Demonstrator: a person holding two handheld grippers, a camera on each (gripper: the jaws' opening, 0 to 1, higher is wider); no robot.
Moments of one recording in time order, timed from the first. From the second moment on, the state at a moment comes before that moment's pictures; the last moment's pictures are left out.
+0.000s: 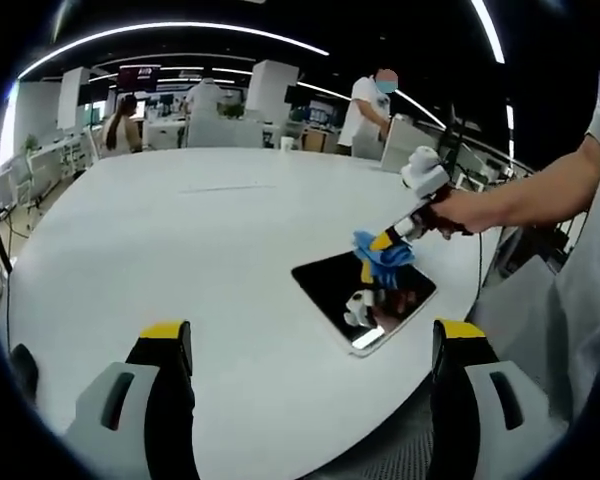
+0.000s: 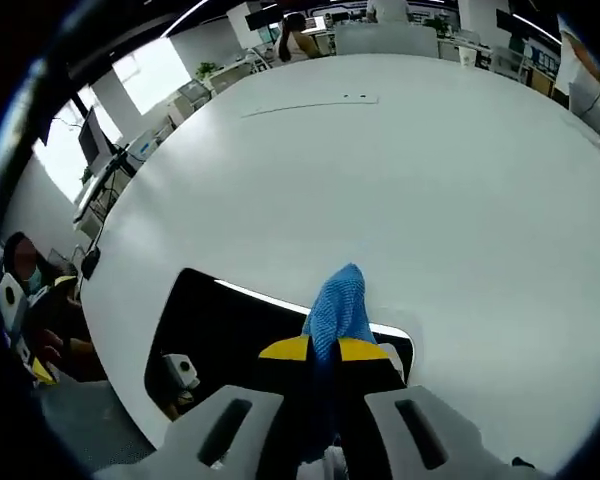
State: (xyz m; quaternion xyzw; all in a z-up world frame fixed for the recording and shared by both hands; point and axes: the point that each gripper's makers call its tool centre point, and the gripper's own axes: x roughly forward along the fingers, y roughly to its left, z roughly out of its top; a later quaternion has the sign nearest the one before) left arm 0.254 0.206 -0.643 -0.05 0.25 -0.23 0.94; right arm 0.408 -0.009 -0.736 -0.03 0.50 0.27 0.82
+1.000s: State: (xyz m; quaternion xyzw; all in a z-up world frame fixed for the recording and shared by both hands) left arm 0.246 0.187 -0.651 -0.06 0.26 -0.24 0.93; right arm 0.392 0.084 -0.735 -0.05 0.51 0.32 0.79
